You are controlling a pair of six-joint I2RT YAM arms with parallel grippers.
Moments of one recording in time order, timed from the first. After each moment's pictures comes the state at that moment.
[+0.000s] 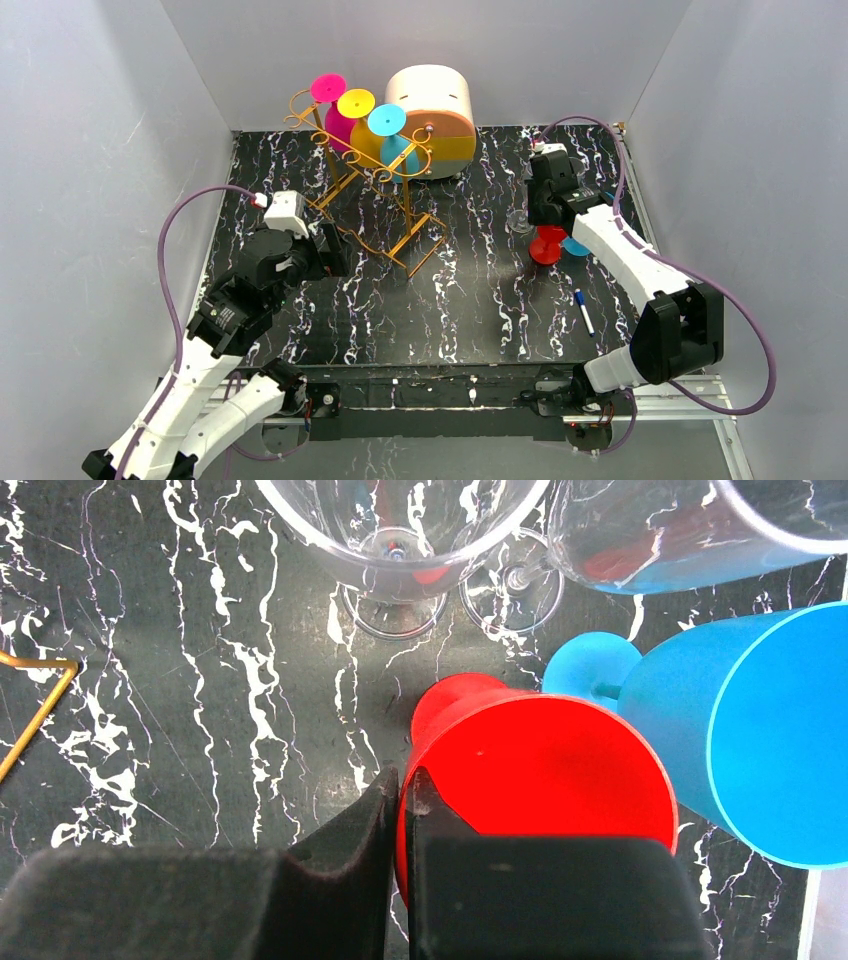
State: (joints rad) left arm -0.56 0.68 0.94 -0.70 -0.27 -0.40; right arm 0.37 1.43 1.19 -0.62 0.27 0.22
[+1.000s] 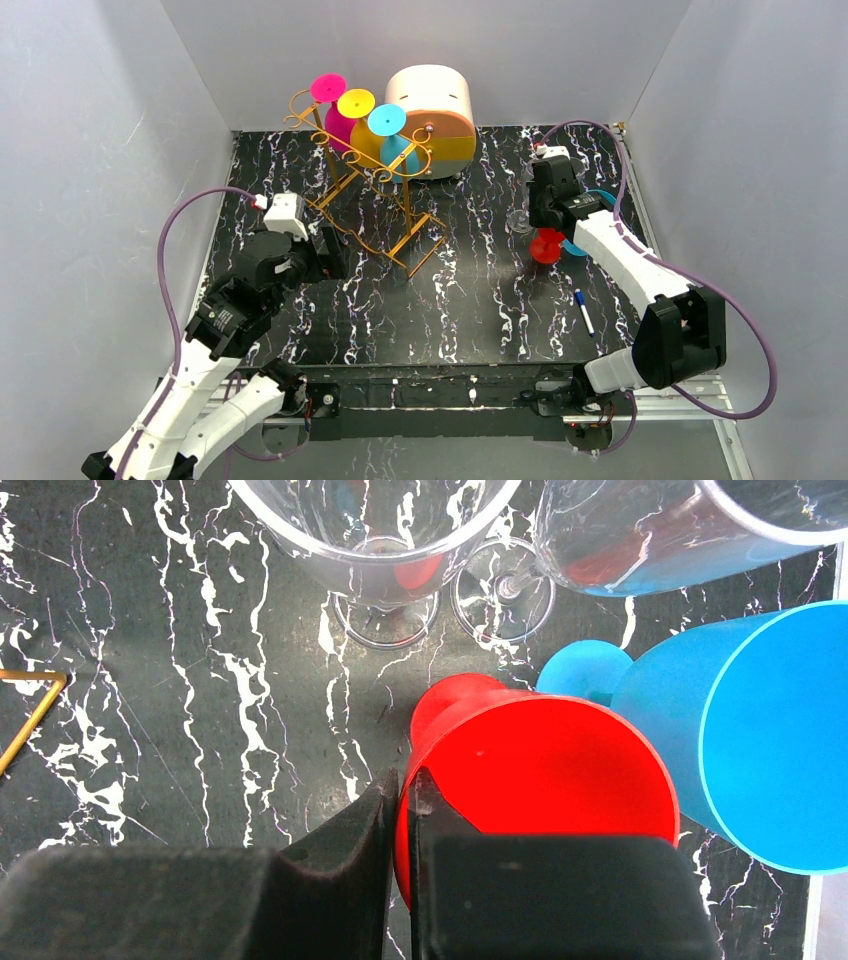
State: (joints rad) left arm -0.56 0.67 0.94 -0.72 -0.27 -0.39; right arm 0.37 1.41 1.13 -0.56 0.29 0.22
